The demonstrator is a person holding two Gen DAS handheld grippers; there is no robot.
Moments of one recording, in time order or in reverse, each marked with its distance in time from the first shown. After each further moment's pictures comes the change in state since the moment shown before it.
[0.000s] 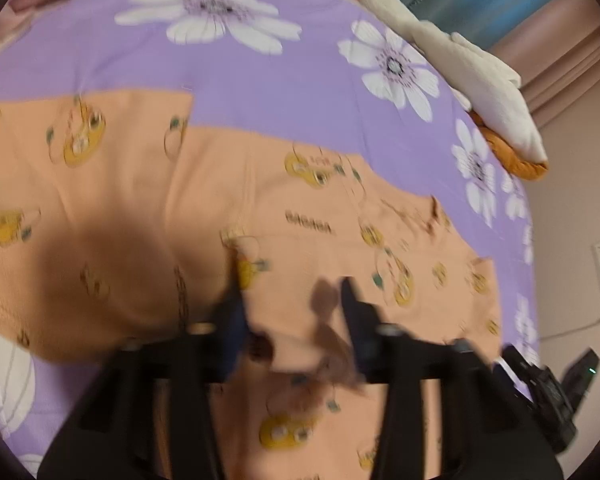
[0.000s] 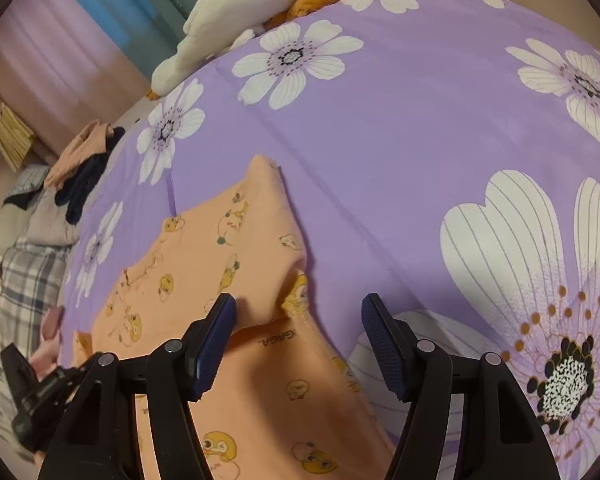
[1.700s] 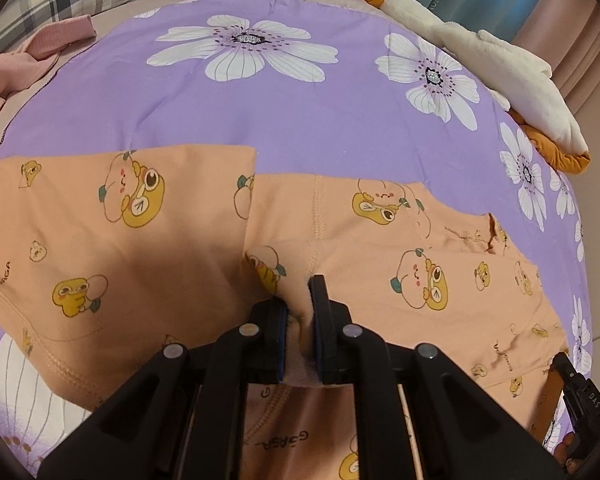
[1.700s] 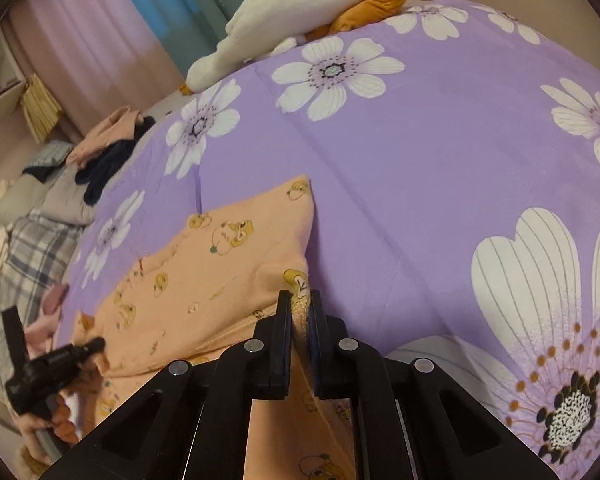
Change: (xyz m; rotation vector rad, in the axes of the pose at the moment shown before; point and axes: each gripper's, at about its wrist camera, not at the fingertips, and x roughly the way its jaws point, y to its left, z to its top) left arm 0.002 0.020 0.018 0.078 -0.047 0.187; right arm -0.004 0.011 0.000 -0.130 -0.049 0.047
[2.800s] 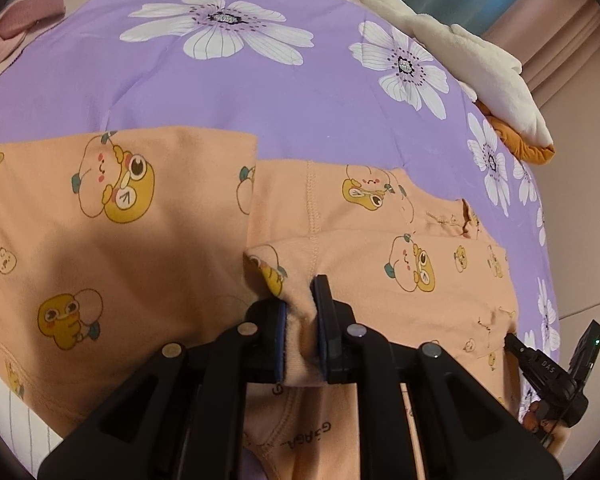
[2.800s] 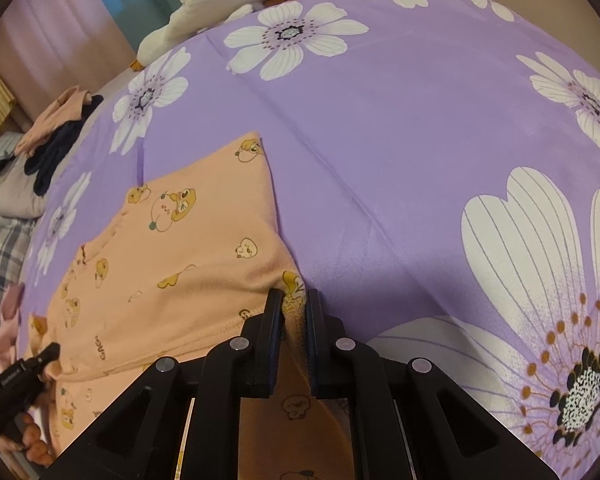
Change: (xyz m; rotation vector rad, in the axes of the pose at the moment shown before) left arm 0.007 0.019 0.001 0.014 0.068 -0.188; right arm 0.032 -0.002 -0.007 0.048 0.099 -0.169
